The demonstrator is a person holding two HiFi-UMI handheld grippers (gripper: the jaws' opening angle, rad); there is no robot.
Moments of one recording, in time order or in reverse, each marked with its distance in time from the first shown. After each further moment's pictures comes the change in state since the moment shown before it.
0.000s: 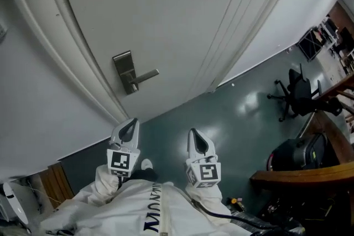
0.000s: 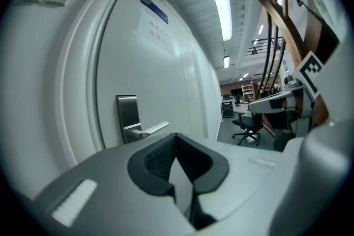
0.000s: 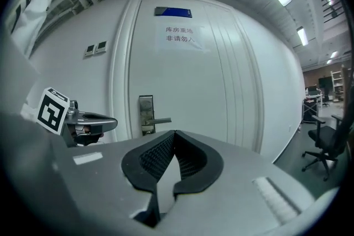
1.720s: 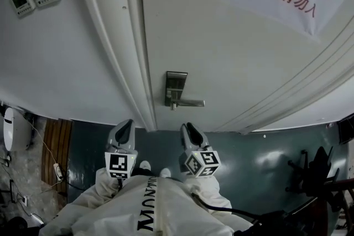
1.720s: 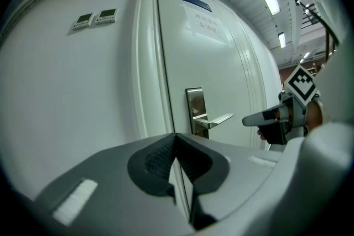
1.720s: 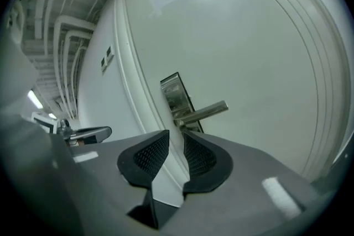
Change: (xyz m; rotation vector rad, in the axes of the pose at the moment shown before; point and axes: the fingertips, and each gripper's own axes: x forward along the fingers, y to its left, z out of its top) left arm -0.055 0.115 -0.022 -0.088 0.099 0.609; right arm 0.184 0.093 -0.016 0.215 0.177 0.628
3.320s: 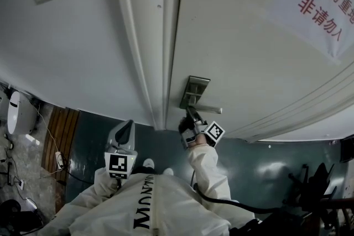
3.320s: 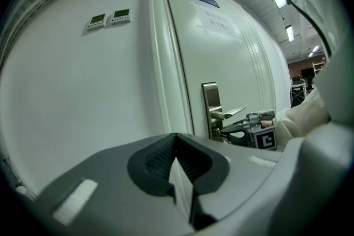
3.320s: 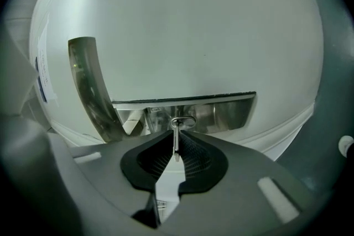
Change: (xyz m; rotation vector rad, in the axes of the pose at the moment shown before) left arm -0.025 0.044 -0.015 -0.004 0.045 0.089; right arm 0.130 -0.055 -0.050 1.191 -0.031 0.276
